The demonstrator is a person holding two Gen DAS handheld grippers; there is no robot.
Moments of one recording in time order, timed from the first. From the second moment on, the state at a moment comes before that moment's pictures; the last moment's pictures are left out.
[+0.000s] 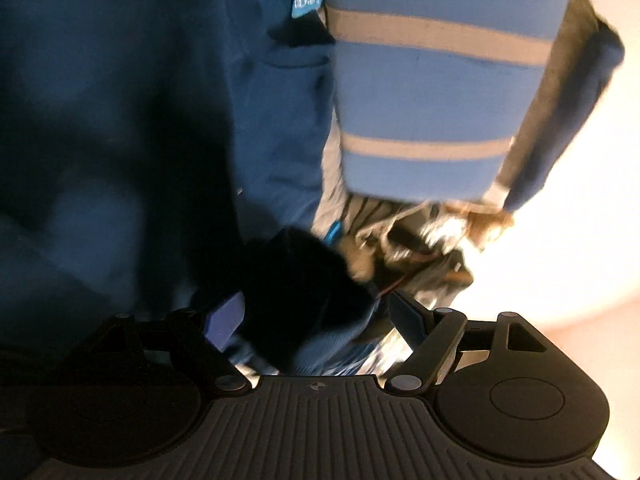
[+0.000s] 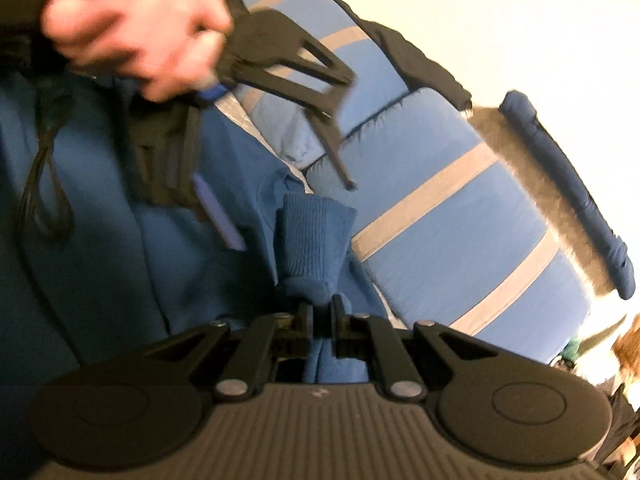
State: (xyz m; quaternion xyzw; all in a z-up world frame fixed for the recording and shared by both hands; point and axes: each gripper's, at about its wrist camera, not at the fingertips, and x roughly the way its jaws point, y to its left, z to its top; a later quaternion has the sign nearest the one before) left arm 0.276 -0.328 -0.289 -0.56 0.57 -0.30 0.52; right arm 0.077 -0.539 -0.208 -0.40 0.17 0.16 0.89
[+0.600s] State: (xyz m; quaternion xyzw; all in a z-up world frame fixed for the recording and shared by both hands) left arm 0.289 -0.336 -0.238 -0.44 0.56 -0.34 0.61; right arm 0.057 -0.530 -0.208 -0.50 0.10 0.19 0.84
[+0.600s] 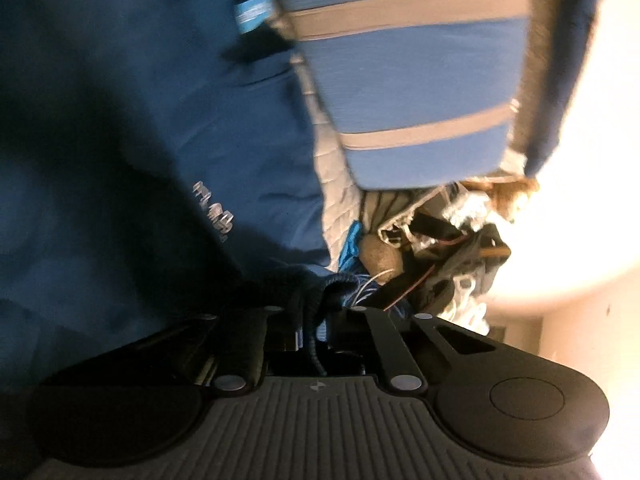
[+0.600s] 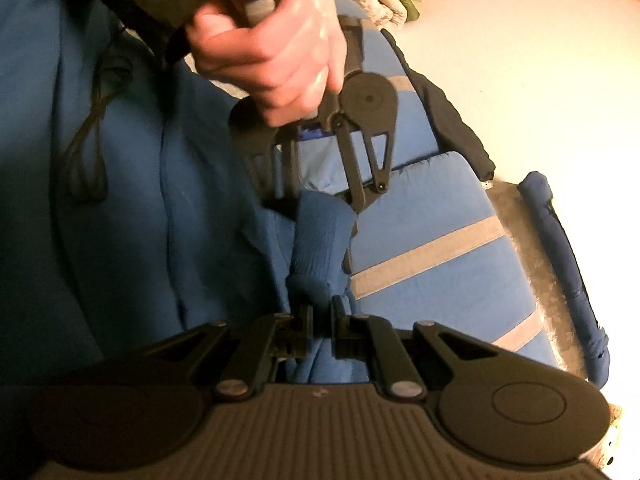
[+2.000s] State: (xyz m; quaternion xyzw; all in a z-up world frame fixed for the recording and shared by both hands) left arm 0.271 -0.296 -0.061 -0.37 0.35 -0.42 0.75; right arm 0.131 -0.705 -0.237 -0.03 0.30 -0.02 0.95
